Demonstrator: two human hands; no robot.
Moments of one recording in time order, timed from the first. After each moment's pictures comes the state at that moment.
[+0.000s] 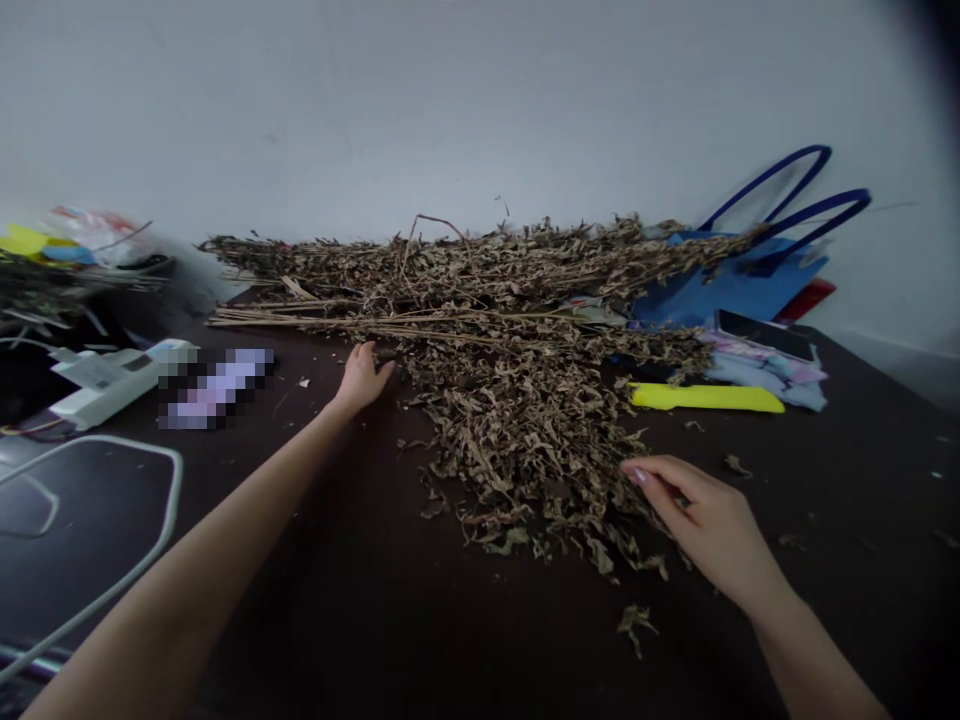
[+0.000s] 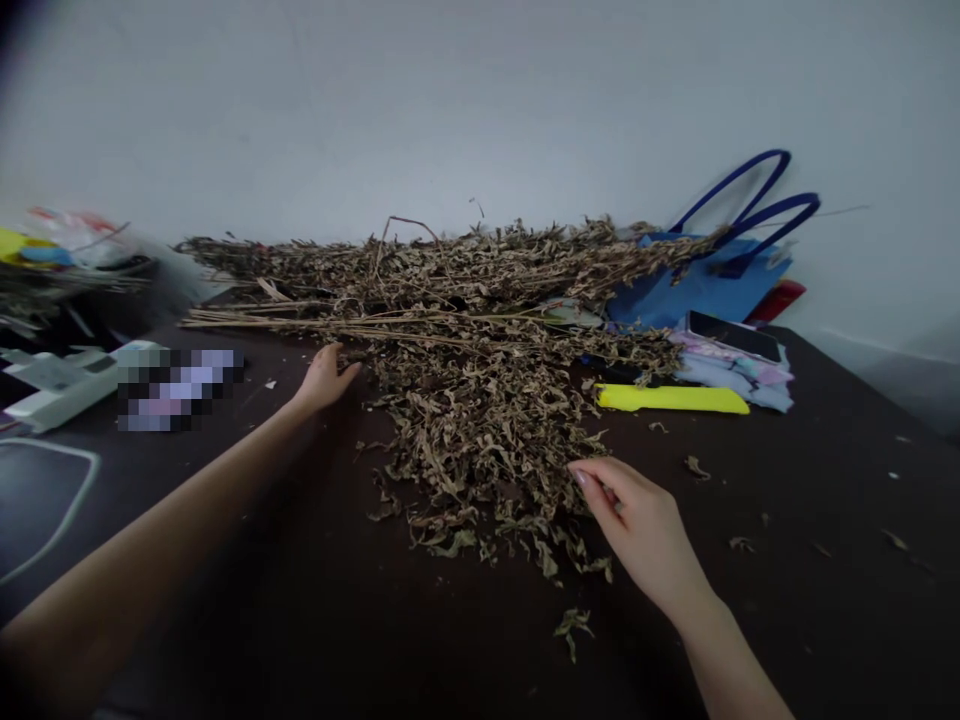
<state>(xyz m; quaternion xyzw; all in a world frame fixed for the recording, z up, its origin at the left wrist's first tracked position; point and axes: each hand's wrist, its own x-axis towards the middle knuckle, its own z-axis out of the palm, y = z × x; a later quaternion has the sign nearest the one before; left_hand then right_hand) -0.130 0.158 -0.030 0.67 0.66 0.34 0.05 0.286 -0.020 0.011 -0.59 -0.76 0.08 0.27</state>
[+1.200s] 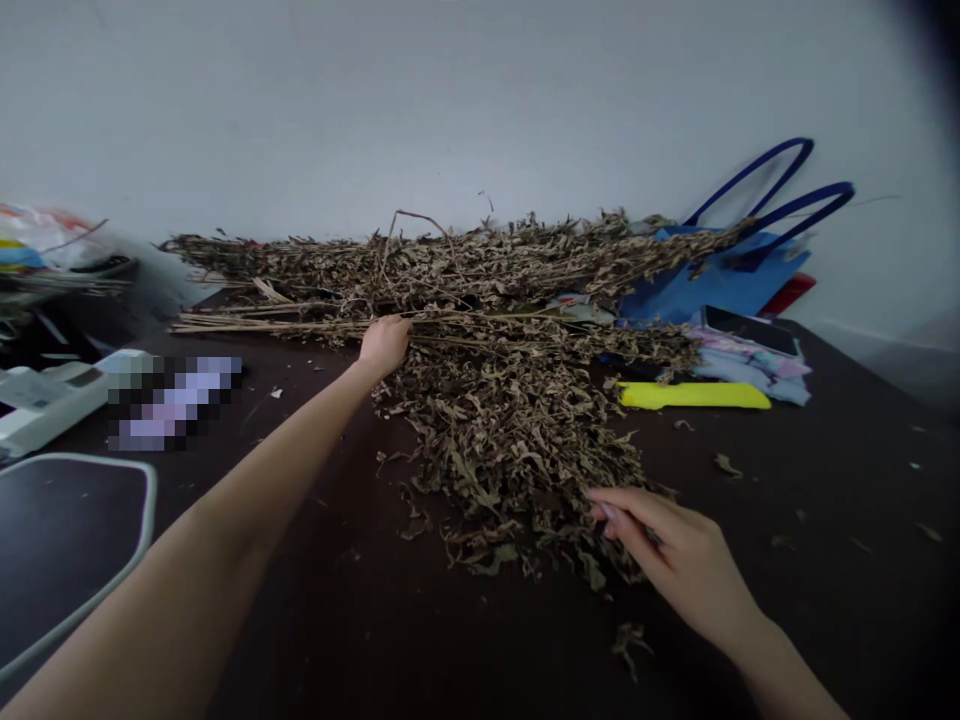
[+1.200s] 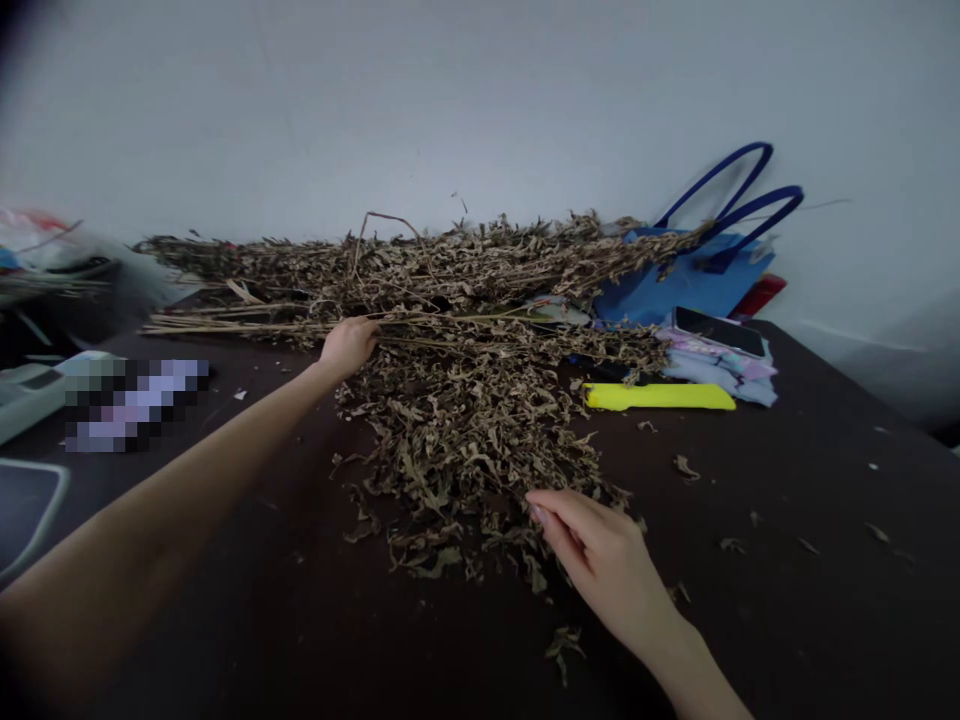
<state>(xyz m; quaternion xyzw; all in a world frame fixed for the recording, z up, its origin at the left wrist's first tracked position) -0.082 0.233 -0.008 0.78 0.59 0.19 -0.07 0.264 -0.032 0.010 -0.51 -0.80 0.11 0.29</state>
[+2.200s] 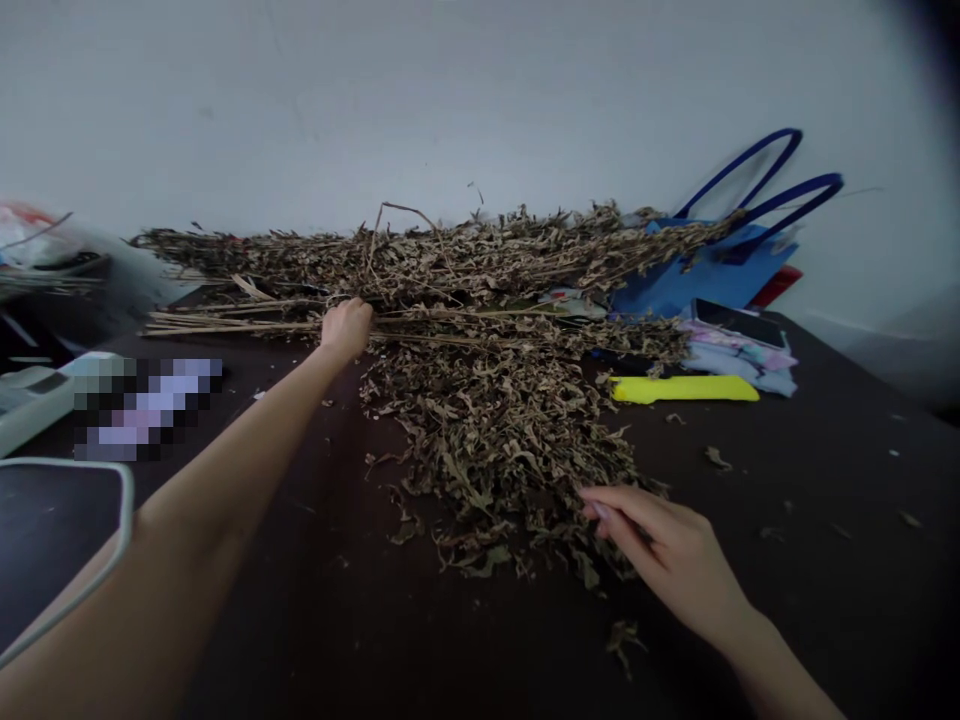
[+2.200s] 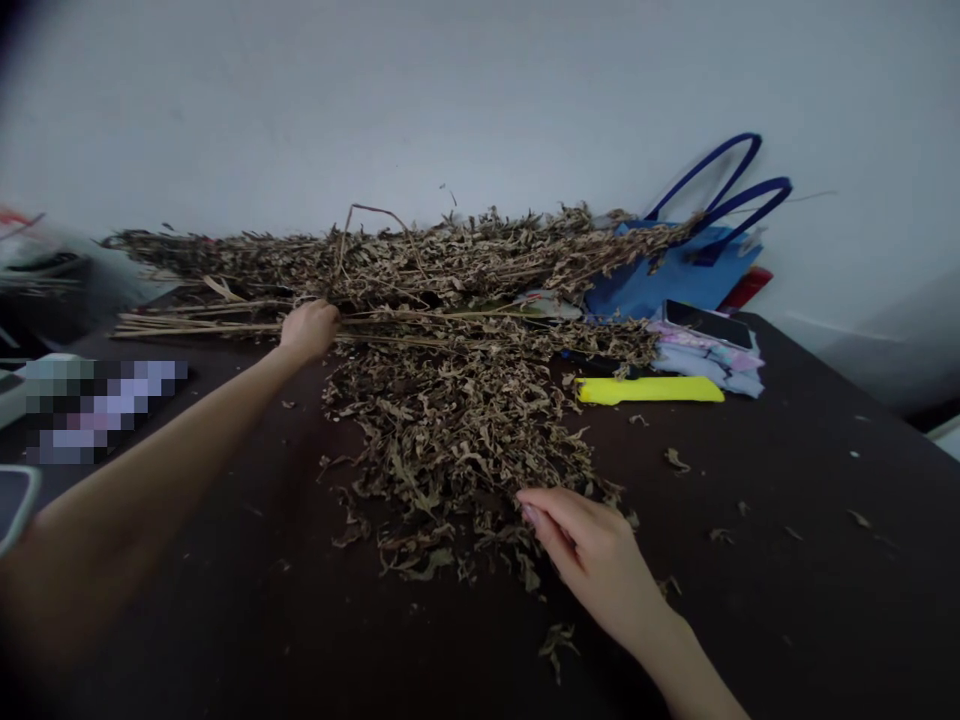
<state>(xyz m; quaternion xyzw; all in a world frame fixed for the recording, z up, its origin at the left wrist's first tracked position) -0.114 0.247 0.010 0.74 0.64 0.09 -0.17 0.262 -0.032 0.012 -0.49 -0.81 0.10 0.30</state>
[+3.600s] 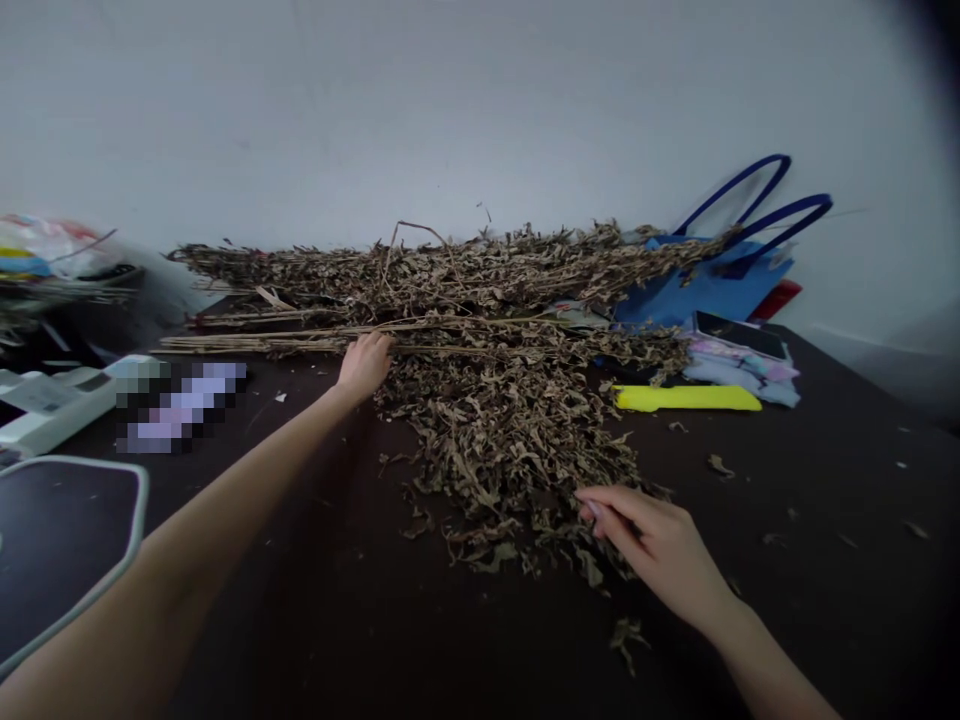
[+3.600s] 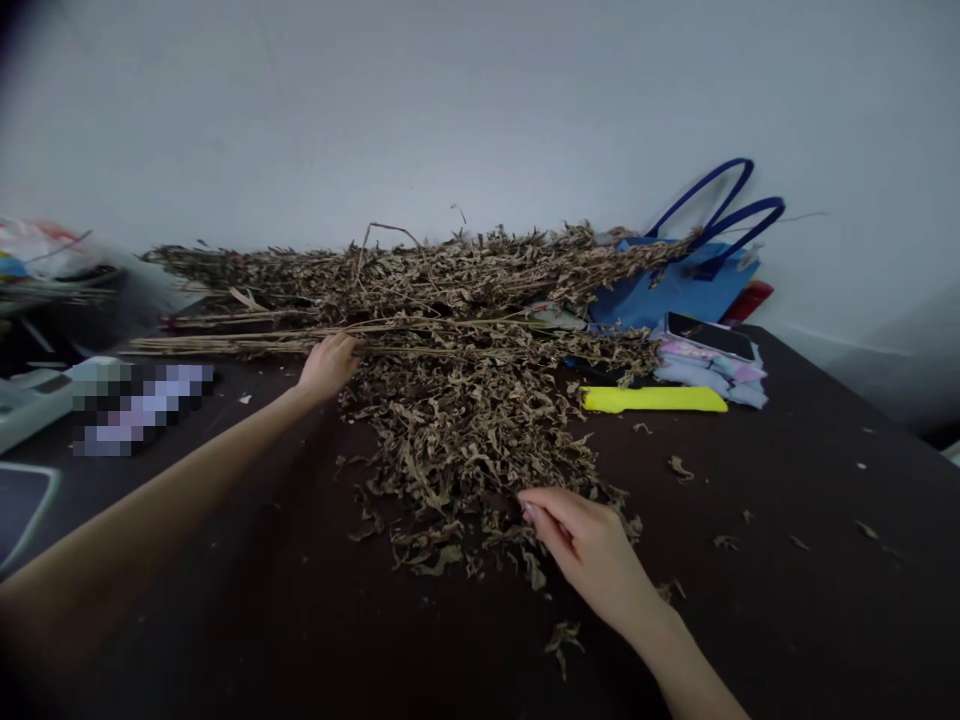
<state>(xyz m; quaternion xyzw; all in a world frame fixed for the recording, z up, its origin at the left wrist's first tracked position) -0.112 0.203 -0.017 0.78 0.59 0.16 -0.15 0.260 -0.029 0.004 -0.50 -0.80 0.16 0.29</state>
